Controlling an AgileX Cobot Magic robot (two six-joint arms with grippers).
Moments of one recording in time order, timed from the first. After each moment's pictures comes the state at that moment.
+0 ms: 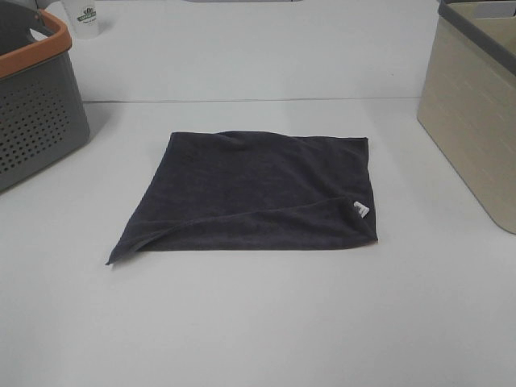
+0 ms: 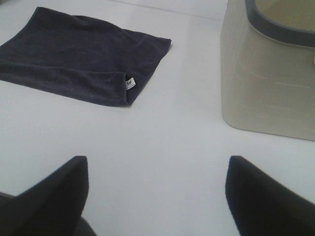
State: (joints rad) left arm 0.03 0.00 -0.51 -0.05 1.05 0.05; right arm 0.17 0.00 -0.50 0.00 1.05 -0.10
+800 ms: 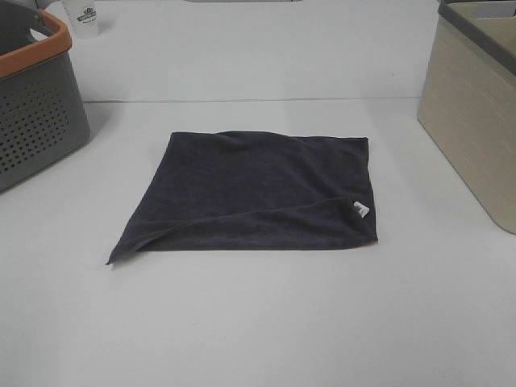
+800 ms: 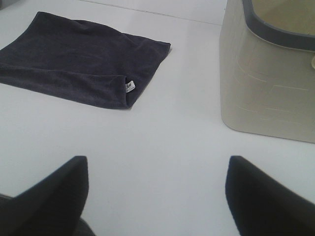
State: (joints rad) left arm 0.02 0.00 -0.51 -0.05 1.05 0.05; right arm 0.17 0.00 -0.50 0.00 1.05 -0.10
